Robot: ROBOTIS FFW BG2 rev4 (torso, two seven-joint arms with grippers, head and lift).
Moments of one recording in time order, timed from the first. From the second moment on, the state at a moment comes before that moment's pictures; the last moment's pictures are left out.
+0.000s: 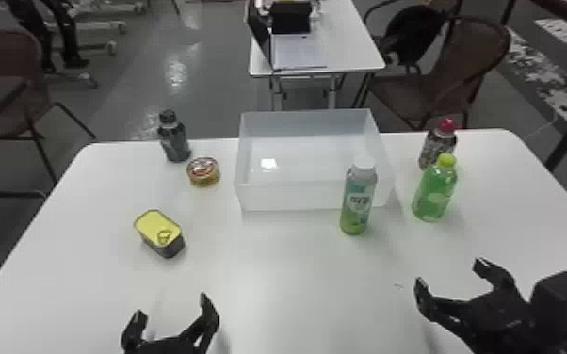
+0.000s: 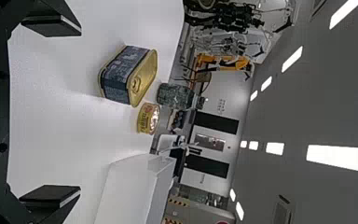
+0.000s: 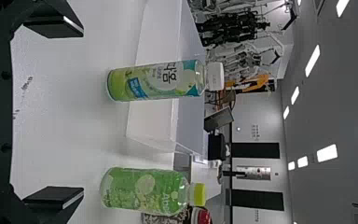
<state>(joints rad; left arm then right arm) 0.54 0.03 -0.13 -1.66 0.20 -0.49 0.23 0.47 -0.14 -0.04 -1.96 -0.10 0.11 0.37</state>
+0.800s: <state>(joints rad) 0.54 0.03 -0.13 -1.66 0.20 -0.49 0.23 0.47 -0.14 -0.04 -1.96 -0.10 0.11 0.37</state>
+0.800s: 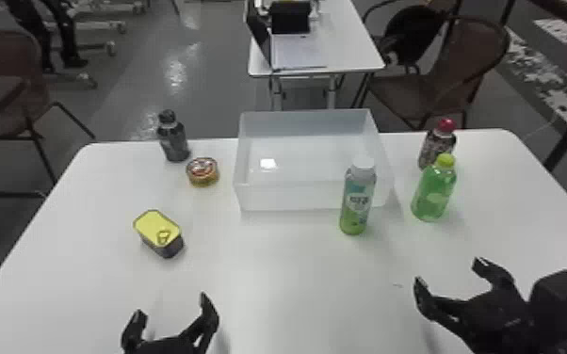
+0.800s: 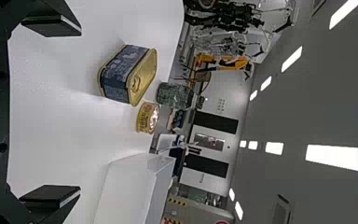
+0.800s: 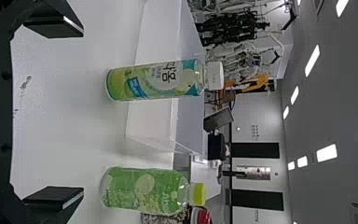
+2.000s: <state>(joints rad) 0.27 0.02 -0.20 -1.53 0.08 -0.32 0.50 0.44 -0.11 -0.04 -1.95 -0.10 0.11 0.38</state>
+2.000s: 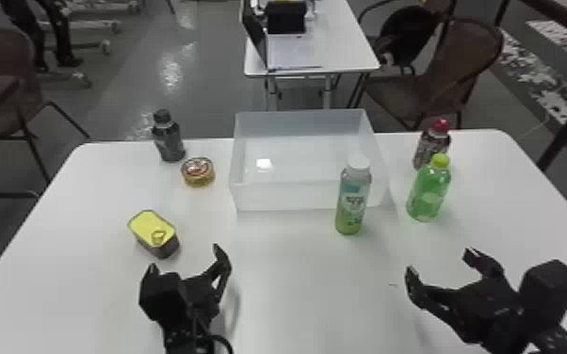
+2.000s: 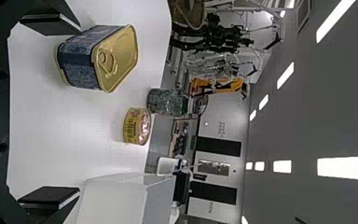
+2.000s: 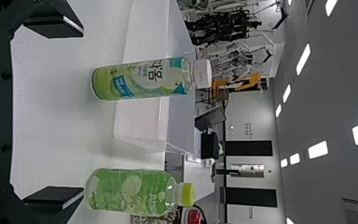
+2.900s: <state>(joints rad) 0.01 0.05 -0.23 -1.31 0.11 -0.21 0.75 0.41 -0.05 -0.06 -1.93 -0.06 0.11 0.45</state>
